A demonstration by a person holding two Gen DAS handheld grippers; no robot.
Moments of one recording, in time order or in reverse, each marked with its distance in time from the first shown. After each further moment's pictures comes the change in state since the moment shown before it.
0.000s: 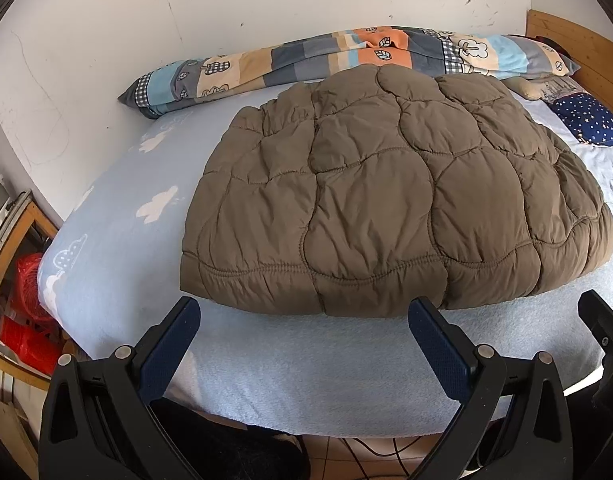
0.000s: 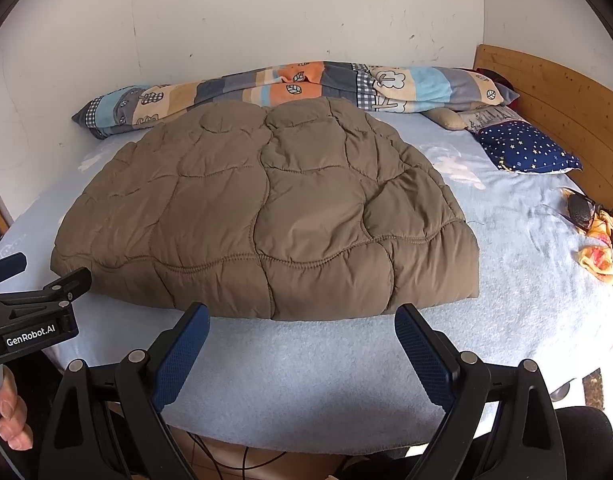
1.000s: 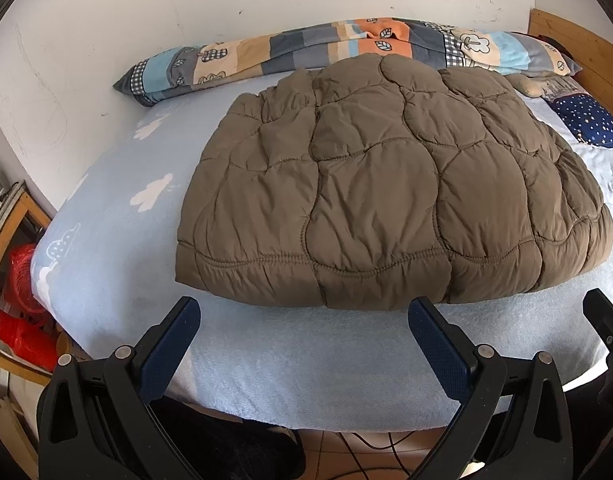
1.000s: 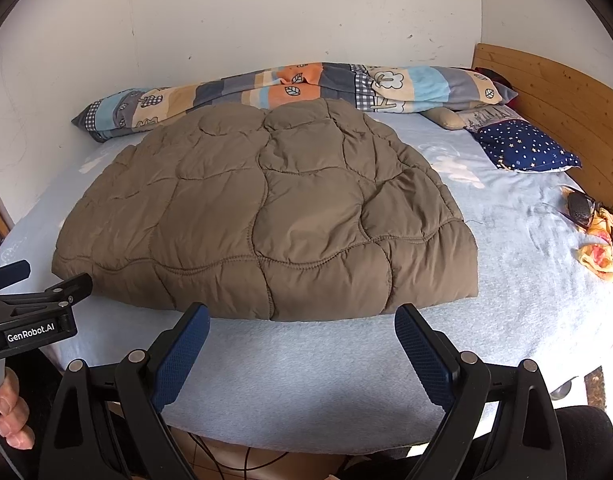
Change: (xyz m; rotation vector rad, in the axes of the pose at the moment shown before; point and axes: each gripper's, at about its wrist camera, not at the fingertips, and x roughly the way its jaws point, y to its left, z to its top) left arm 0.003 0.007 0.000 -0.020 0.029 -0.017; right arm -0.002 -0.003 -0.001 0.010 -0.011 0.006
